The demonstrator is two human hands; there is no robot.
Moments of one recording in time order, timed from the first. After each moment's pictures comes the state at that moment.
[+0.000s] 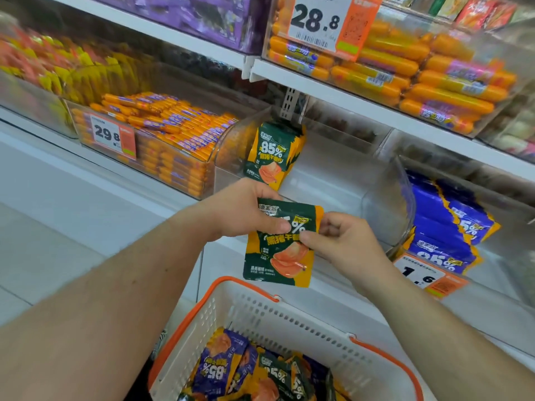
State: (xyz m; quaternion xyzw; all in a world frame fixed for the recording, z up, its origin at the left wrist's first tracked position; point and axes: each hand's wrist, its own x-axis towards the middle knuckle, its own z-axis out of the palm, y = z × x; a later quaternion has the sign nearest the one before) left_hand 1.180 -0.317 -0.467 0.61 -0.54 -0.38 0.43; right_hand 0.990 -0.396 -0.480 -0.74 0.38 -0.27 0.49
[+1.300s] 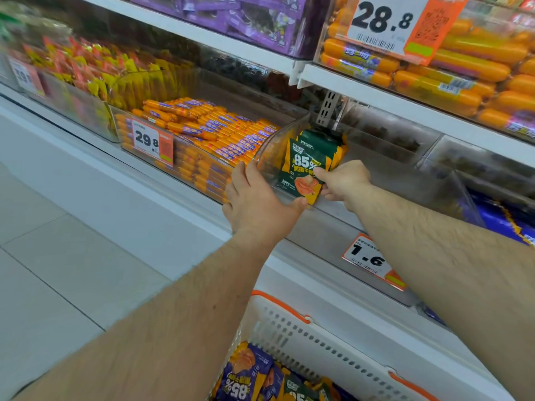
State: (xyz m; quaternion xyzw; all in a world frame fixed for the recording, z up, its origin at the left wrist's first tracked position) left_hand 1.192 -0.352 -0.500 0.85 -0.29 -0.05 0.44; right_hand 1.135 -0.525 -0.473 -0.72 0.55 -0.26 0.33
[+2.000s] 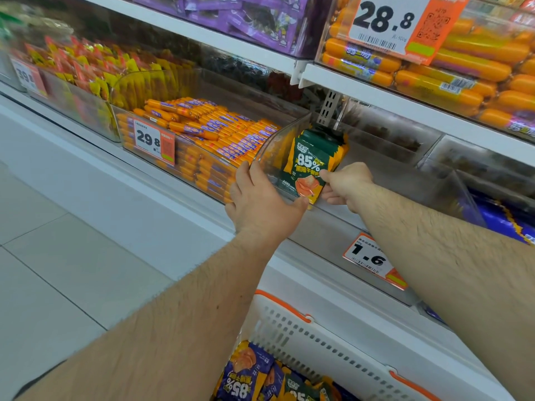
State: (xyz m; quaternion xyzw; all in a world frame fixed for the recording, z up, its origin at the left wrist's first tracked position) left_hand 1.188 -0.350 -0.493 0.85 -0.29 -0.07 0.44; right_hand 1.131 -0.524 -0.472 -0.70 0.57 -0.25 0.36
